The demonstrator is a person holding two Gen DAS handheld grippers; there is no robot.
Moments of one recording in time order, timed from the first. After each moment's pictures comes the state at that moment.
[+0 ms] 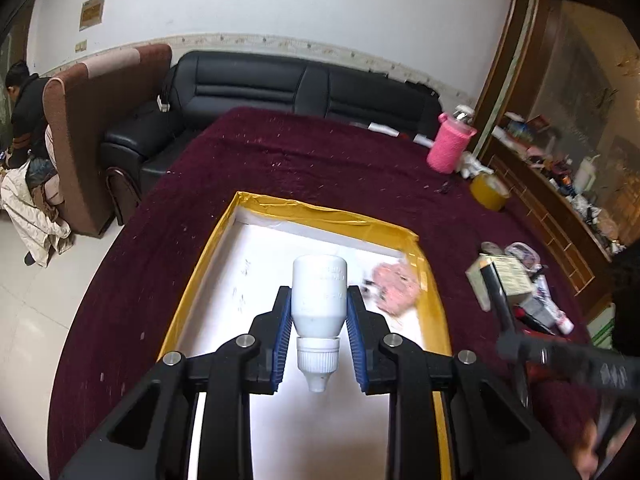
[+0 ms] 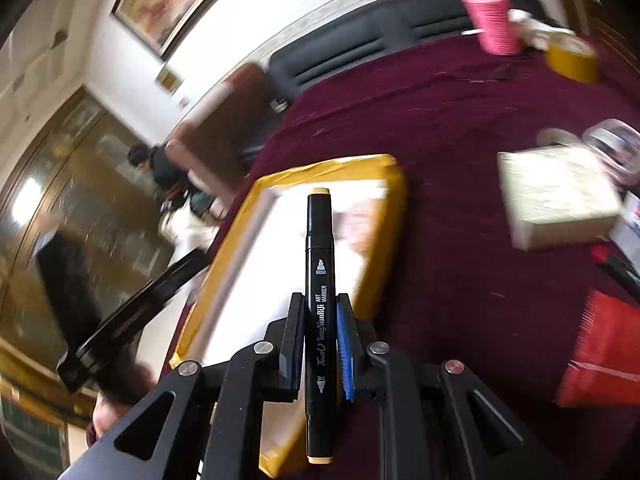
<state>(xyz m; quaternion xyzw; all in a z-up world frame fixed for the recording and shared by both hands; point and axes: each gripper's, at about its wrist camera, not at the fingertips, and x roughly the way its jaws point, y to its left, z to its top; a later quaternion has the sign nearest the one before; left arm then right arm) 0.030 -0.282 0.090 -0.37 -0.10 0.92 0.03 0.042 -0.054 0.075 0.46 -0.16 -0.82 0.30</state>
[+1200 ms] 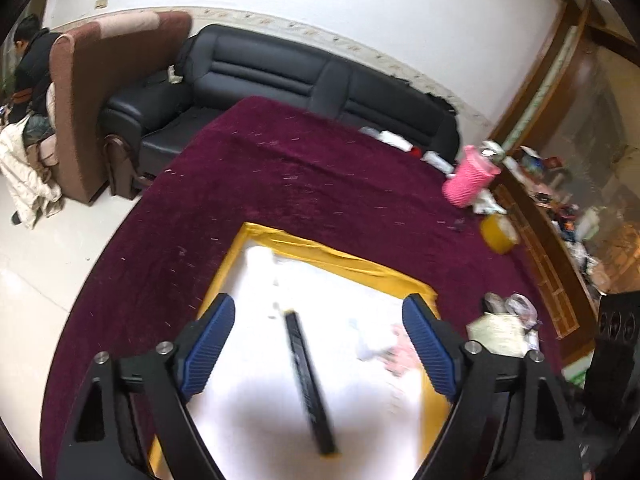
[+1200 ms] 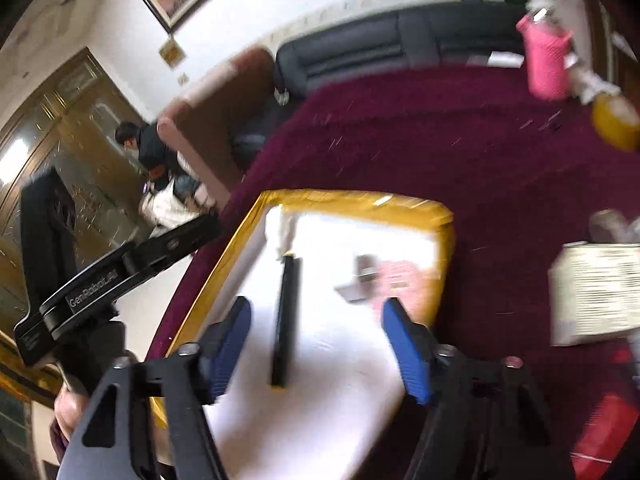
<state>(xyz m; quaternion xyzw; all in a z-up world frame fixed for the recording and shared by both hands) -0.007 -0.312 0.110 -0.38 -0.18 0.91 0.04 -0.013 -0.086 0.090 0.44 -0.09 -0.85 0.28</state>
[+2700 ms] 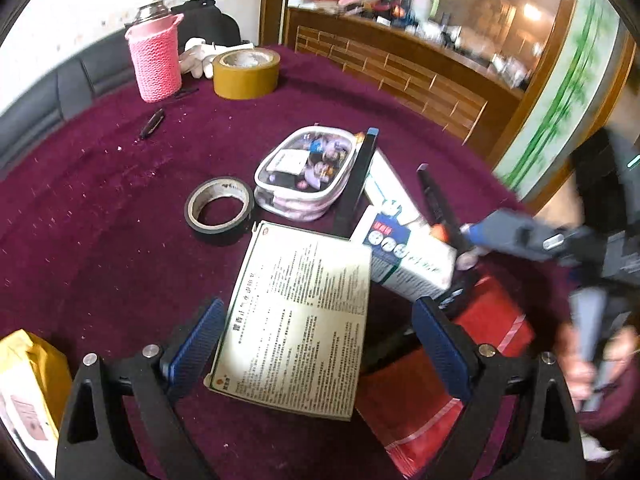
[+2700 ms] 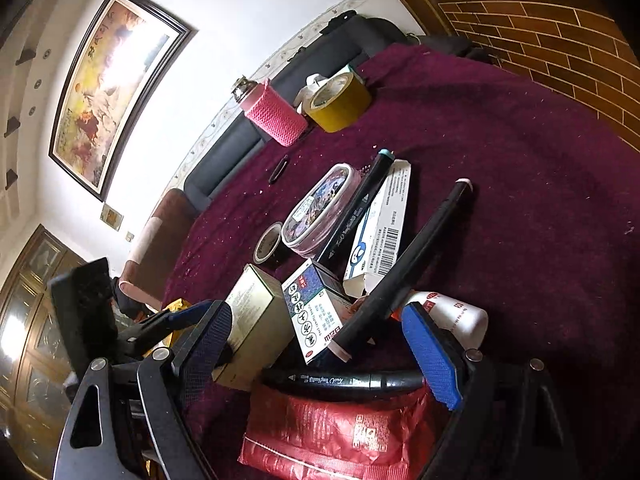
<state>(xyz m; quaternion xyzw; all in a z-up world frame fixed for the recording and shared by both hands) -0.046 0.060 0.042 -0.45 0.13 0.83 0.32 0.031 0.250 0.032 0.36 -0.32 -0.87 0.13</state>
